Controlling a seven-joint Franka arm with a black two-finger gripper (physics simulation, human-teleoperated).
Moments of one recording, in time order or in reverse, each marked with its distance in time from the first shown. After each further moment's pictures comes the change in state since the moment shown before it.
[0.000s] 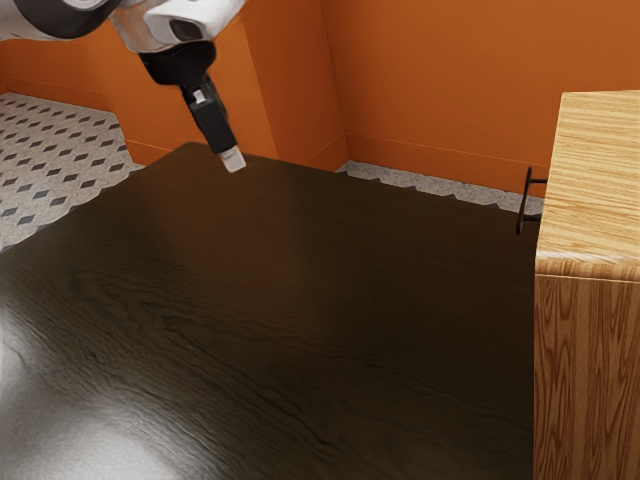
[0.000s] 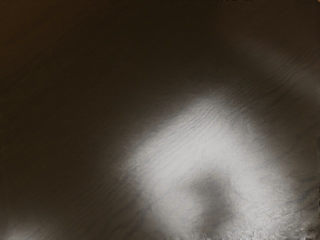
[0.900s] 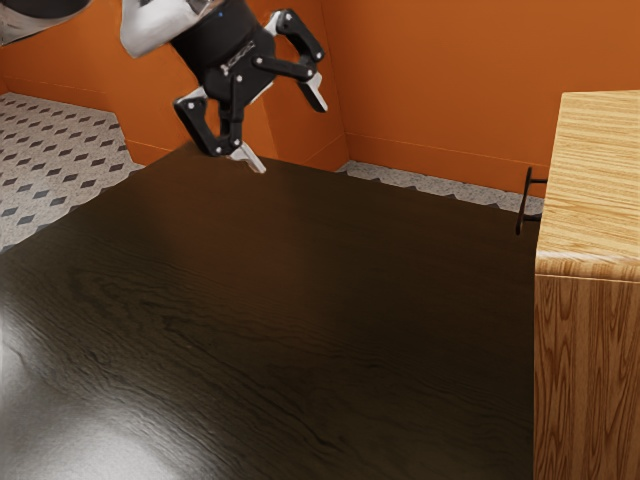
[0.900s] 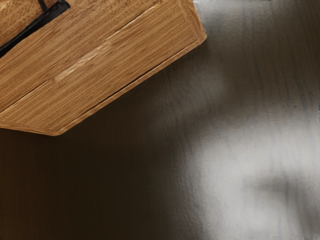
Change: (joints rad) arm -0.053 -0.063 -0.130 -0.014 -0.188 0.036 1.101
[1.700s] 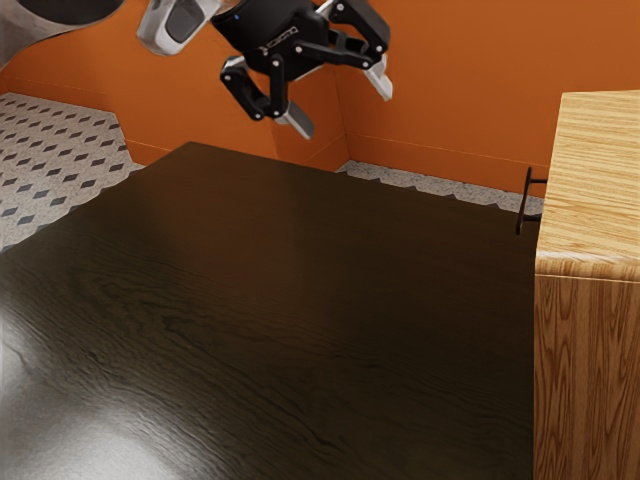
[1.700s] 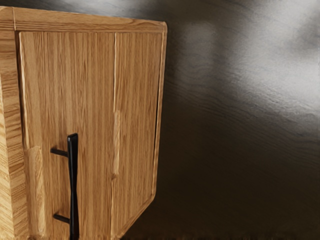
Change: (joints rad) arm 0.006 0.017 -0.065 0.017 0.022 0.148 0.732
